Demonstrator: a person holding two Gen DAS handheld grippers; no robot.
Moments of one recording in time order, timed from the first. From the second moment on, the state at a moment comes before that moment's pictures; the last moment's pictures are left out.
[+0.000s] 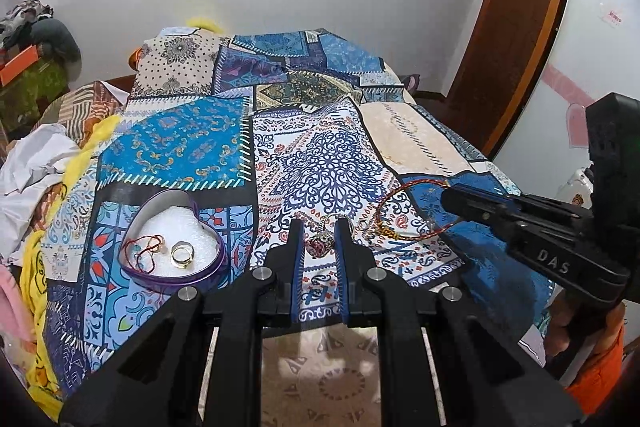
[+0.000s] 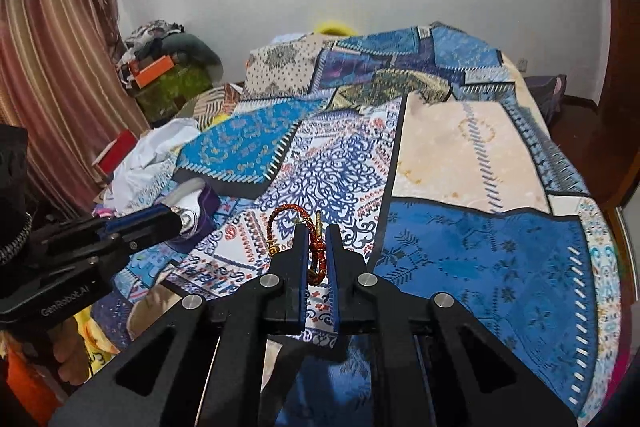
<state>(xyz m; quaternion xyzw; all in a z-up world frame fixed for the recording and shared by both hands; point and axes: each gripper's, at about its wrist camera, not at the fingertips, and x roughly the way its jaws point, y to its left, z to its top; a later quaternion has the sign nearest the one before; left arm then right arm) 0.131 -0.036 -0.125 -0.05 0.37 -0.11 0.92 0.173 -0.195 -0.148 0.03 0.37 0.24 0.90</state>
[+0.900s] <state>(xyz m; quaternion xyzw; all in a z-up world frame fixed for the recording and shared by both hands) 0.120 -0.023 -0.128 -0.05 0.37 -0.10 0.92 0.150 -0.156 -0.174 -0.01 0.43 0.29 0.85</state>
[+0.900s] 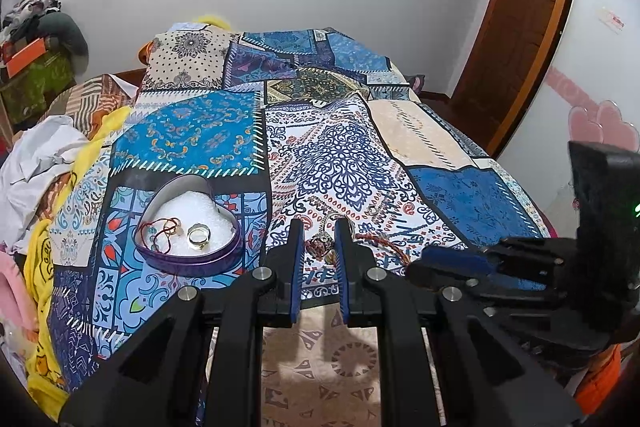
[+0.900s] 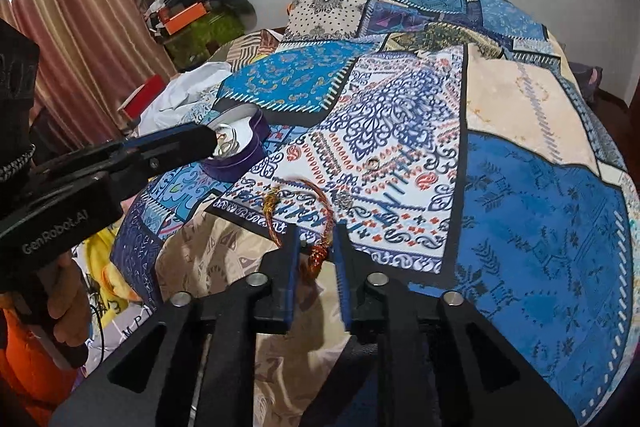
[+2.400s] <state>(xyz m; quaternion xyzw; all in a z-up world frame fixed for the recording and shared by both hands) 0.146 -0.001 -0.164 -0.09 0.40 -0.10 0.91 0.197 -0.140 -0.188 -0.05 0.46 0.28 0.84</state>
